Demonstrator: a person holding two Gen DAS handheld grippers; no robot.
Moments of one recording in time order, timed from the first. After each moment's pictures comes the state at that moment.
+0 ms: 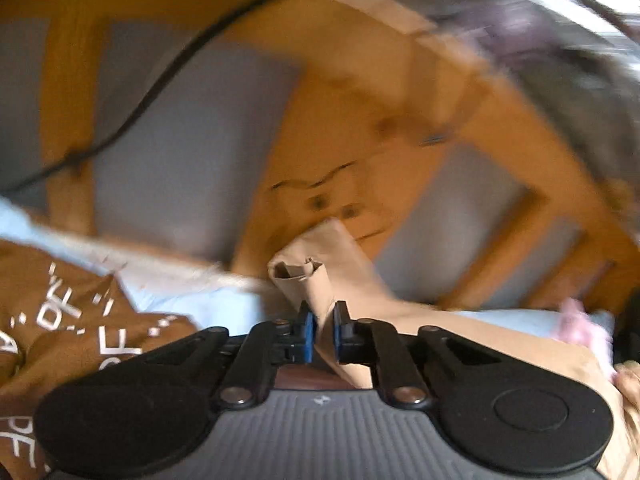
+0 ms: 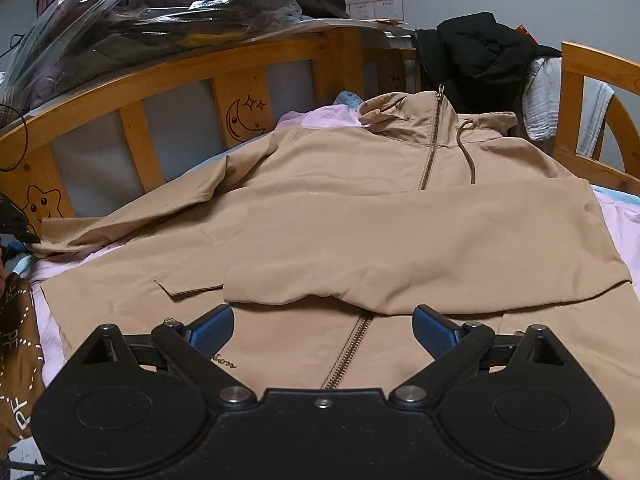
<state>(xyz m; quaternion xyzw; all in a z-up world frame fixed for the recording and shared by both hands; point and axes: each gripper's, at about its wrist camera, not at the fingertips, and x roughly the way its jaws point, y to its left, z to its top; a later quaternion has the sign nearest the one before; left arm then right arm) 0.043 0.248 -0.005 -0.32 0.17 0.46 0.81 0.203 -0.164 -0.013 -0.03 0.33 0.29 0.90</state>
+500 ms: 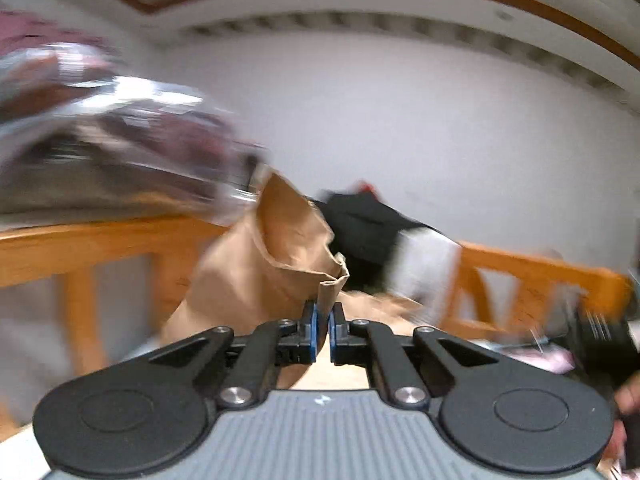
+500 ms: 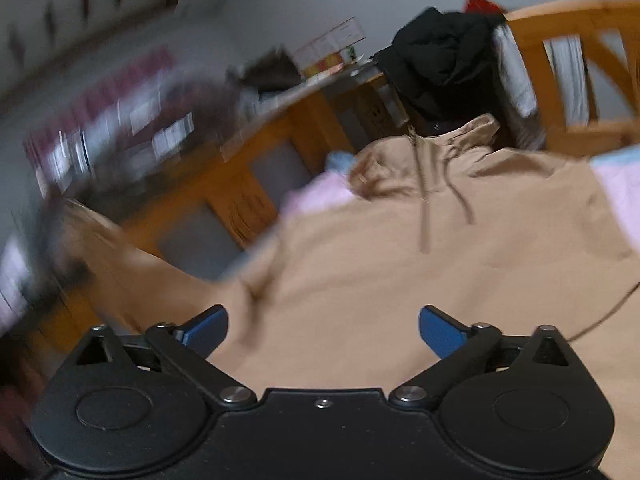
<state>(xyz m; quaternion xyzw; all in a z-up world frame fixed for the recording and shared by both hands) 0.126 0.064 0.091 -0.06 0.12 -0.03 0.99 0.283 -0.233 0.052 0.26 0.34 0.34 0.84</state>
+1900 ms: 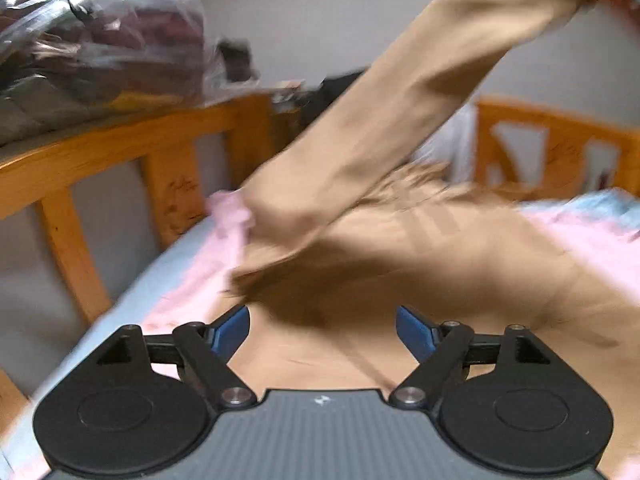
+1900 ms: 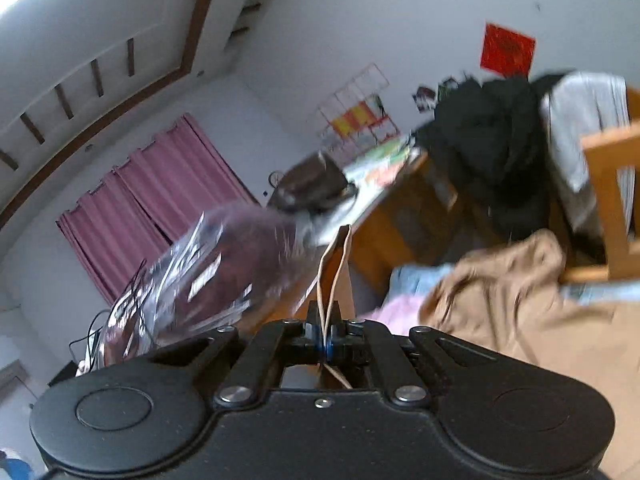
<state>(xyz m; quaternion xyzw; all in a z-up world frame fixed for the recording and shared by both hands) 0.189 0.071 0.002 0.05 0.27 0.03 0.96 0.391 -0.229 0.245 0.26 0.28 0.34 0.86</state>
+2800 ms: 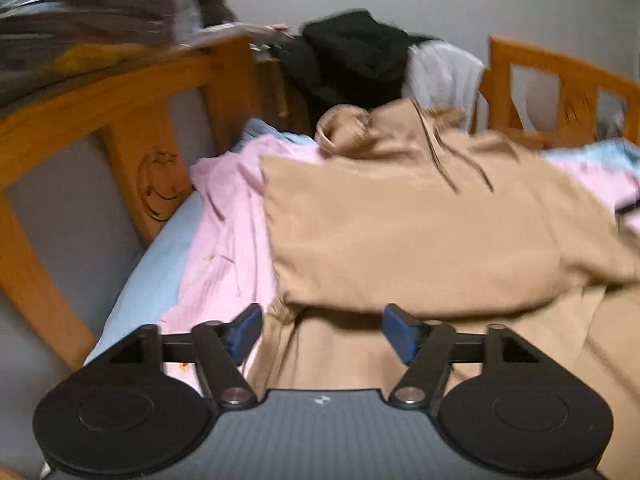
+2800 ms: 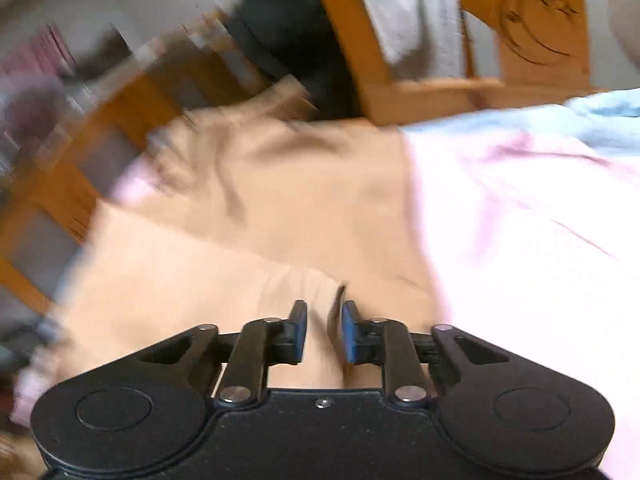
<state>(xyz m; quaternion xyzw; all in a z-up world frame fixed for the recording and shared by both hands) 0.262 0.121 -0.014 0.06 0.33 -0.02 0.94 0.388 -0.347 -0.033 0.10 0.44 0.15 0.88</state>
